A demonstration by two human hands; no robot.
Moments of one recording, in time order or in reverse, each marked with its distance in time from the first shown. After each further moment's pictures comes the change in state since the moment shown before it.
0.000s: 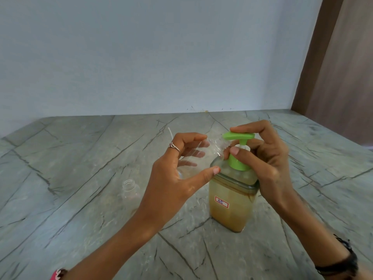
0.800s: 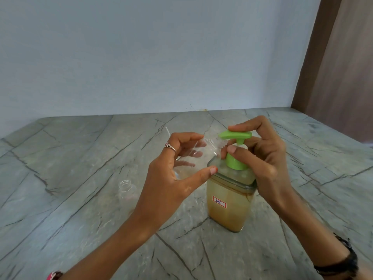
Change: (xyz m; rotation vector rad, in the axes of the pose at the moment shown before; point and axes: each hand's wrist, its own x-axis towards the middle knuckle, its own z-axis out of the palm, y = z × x) left_hand -0.001 0.000 0.001 -0.005 0.005 -0.008; right_hand 0.001 0.000 -0.001 0.001 0.004 0.006
